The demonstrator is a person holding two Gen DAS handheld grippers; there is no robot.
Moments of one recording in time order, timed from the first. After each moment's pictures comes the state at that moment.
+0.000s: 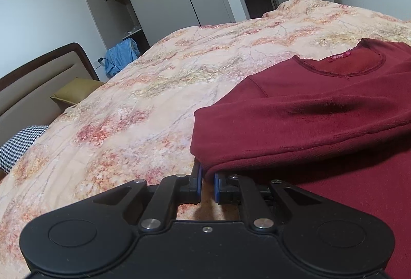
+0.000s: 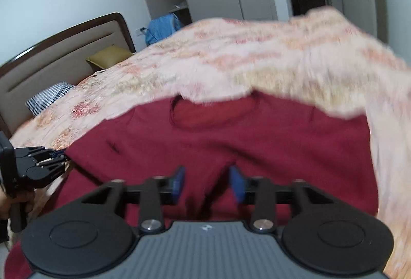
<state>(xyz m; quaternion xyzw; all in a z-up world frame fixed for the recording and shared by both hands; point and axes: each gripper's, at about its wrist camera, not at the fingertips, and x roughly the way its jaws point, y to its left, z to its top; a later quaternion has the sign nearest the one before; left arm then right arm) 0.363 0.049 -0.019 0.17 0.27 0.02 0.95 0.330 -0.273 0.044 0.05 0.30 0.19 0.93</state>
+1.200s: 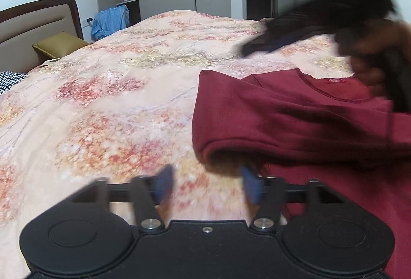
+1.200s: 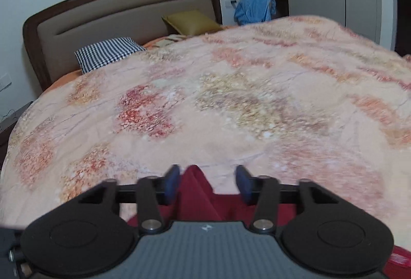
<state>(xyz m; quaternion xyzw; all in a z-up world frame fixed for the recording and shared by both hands) 0.357 0.101 -0.009 0.04 0.31 -0.03 0.95 0.494 -0.037 0.055 -0.07 0.30 0.35 0.88</state>
